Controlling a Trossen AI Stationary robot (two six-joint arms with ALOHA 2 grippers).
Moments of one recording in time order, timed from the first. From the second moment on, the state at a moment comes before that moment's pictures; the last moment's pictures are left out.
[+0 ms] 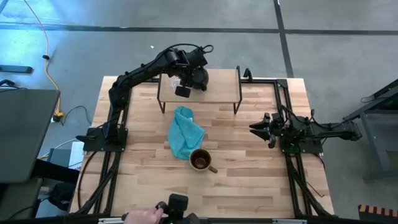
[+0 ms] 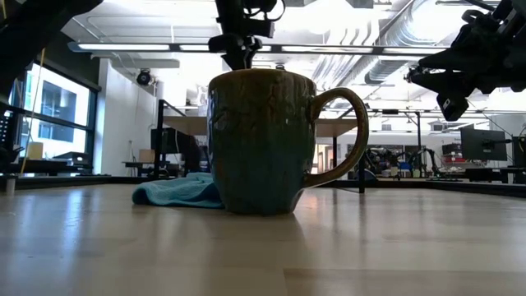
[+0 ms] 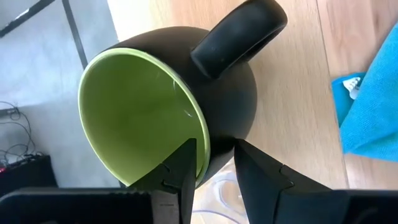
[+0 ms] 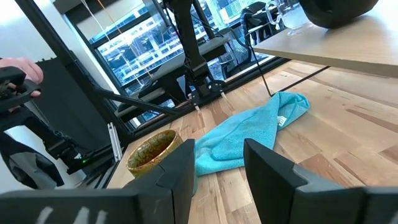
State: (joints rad) left arm 0.54 2.05 2.27 -1.40 -0.26 0.78; right arm 0.07 0.03 0.02 0.00 0.12 0.46
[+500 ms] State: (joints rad) left arm 0.54 2.05 2.27 -1.39 -0.26 0.81; right arm 0.07 0.03 0.02 0.00 0.12 0.46
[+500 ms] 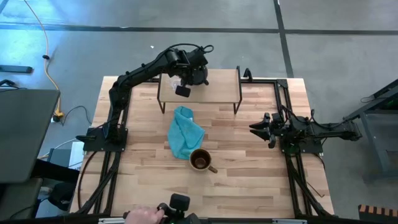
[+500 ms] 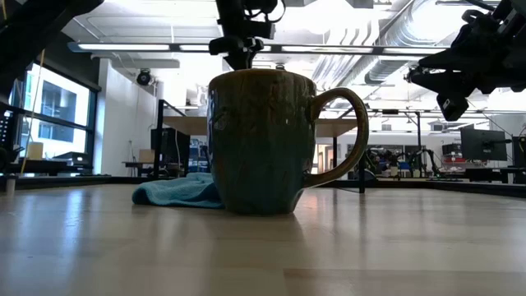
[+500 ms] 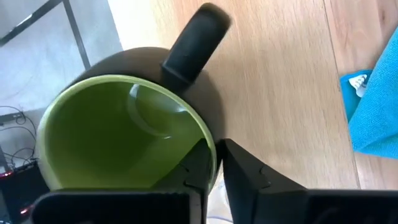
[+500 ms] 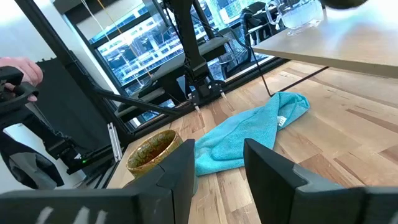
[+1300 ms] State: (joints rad) left arm 0.50 2.05 2.27 -1.39 -0.25 1.10; right arm 0.07 0.03 0.02 0.00 0.12 0.44
